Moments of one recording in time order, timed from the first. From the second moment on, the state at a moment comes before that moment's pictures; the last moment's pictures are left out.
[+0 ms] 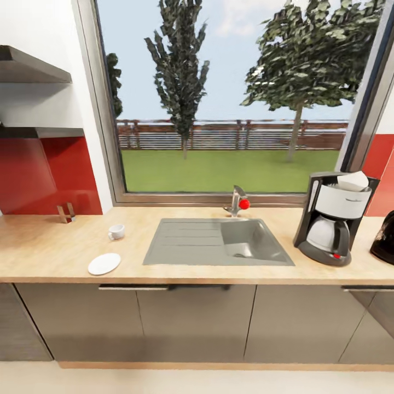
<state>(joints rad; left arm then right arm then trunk) 0.00 -0.09 0.43 -0.27 0.06 -0.31 -0.01 -0.28 -0.37 -0.44 -0.17 0.59 -0.05 0.83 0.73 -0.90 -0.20</state>
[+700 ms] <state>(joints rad) 0.00 -0.09 0.43 -0.27 0.06 -0.31 -0.01 -0.28 -0.35 -0.44 -0.17 0.59 -0.05 0.74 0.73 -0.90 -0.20</state>
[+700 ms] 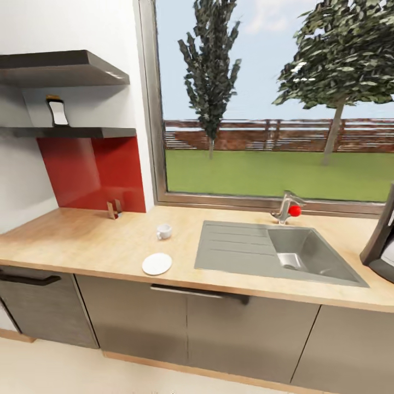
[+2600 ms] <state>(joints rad) 0.00 -0.09 0.43 -0.27 0.06 -0.31 -0.01 -0.28 -0.35 -0.43 -0.17 0.59 -0.05 0.73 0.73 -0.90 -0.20</state>
